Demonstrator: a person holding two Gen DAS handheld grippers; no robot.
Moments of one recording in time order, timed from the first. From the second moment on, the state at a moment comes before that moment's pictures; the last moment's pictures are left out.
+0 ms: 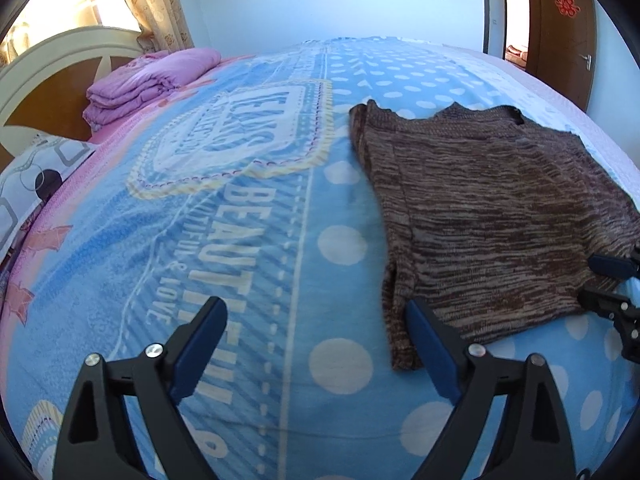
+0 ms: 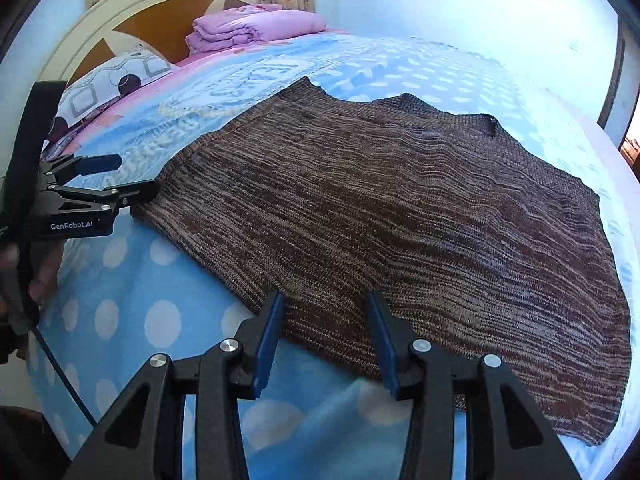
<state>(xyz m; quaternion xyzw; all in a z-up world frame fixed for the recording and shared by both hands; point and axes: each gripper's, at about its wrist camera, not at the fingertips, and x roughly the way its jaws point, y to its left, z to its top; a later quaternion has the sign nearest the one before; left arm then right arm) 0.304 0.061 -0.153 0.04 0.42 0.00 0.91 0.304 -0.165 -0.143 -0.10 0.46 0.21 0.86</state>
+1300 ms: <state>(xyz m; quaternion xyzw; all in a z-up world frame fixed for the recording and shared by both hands) 0.344 0.041 -0.122 0.06 0.39 0.00 0.92 0.330 -0.203 -0.112 -0.06 0.42 0.17 0.89</state>
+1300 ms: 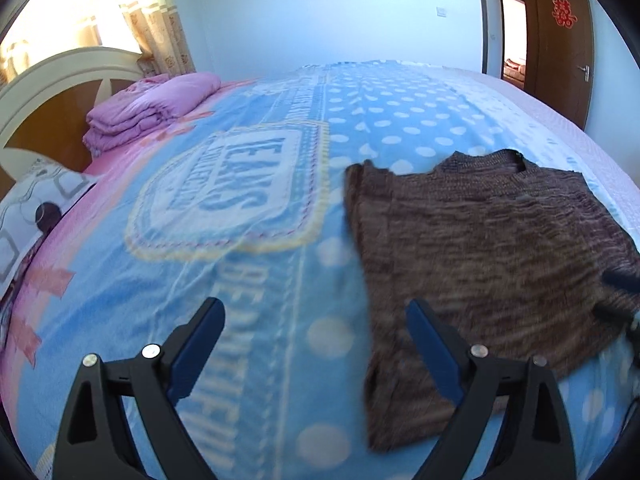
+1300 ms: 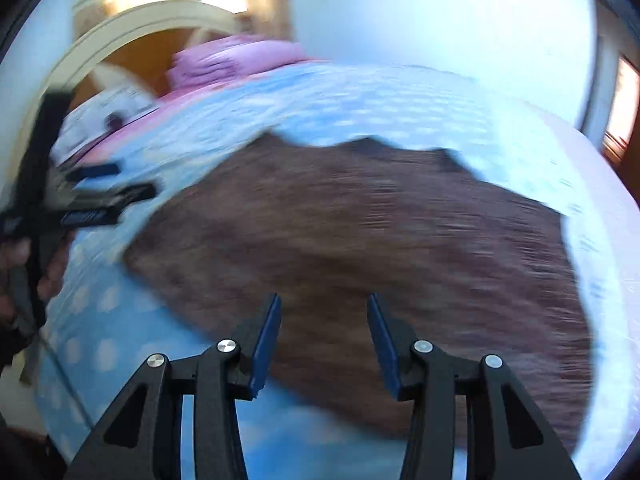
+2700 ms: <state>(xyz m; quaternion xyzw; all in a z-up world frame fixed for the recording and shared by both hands) 0.414 0.064 -0.142 0.00 0.42 -0.04 0.91 0.291 -0.137 -0.120 -0.20 0.38 0.25 0.87</state>
